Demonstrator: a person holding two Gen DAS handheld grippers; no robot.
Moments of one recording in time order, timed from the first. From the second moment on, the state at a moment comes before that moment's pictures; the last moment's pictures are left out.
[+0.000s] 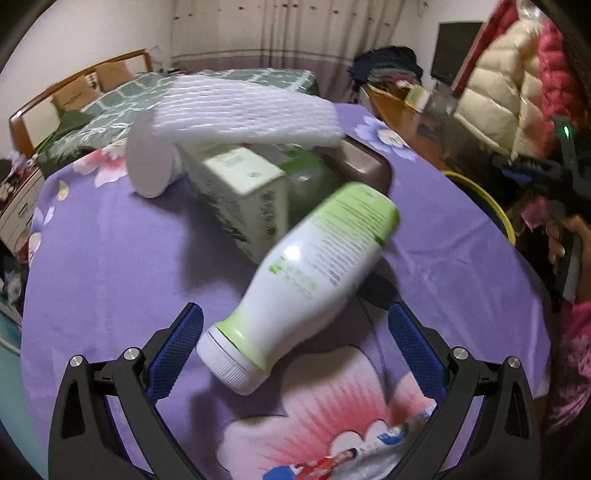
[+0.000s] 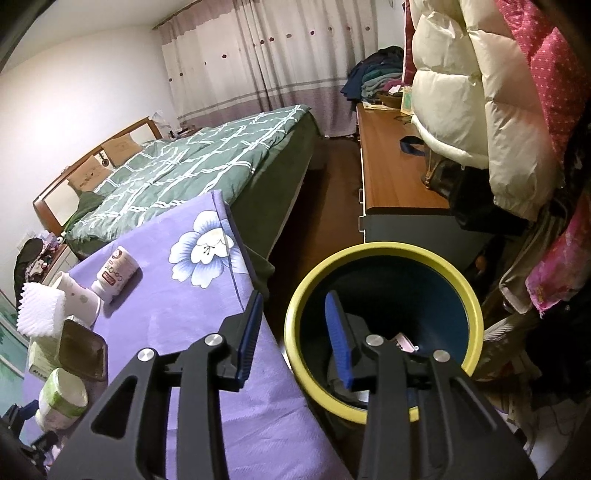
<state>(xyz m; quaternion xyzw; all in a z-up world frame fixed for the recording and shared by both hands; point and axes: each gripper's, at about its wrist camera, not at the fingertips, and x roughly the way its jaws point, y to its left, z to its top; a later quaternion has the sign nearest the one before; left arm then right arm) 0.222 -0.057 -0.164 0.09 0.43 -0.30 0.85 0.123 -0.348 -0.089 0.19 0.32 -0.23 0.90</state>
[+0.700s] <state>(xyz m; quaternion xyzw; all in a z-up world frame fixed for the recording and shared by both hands) 0.243 -0.127 -0.146 0.16 0.47 -0.33 0.80 0.113 -0.352 -0.091 0.20 0.32 -0.22 0.90</state>
